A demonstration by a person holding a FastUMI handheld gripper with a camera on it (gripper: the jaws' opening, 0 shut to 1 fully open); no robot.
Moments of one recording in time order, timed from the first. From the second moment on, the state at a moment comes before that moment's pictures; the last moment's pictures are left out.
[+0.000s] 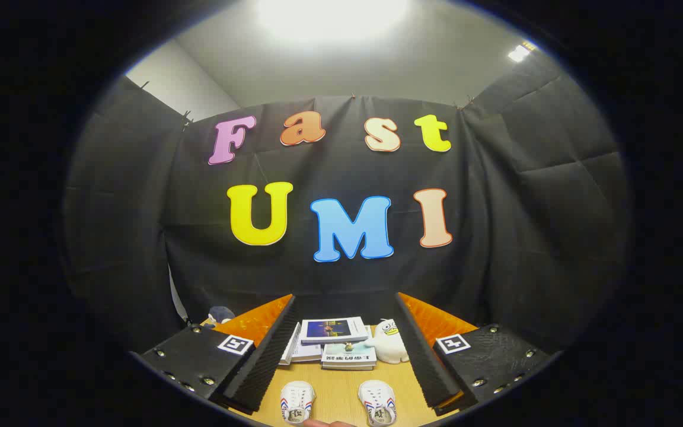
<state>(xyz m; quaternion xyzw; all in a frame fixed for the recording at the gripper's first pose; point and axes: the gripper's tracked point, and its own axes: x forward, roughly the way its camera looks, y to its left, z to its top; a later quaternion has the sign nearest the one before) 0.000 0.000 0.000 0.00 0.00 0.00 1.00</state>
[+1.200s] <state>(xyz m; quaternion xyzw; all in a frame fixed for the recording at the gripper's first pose) 0.040 0.010 -0.032 0.00 0.03 0.04 1.00</state>
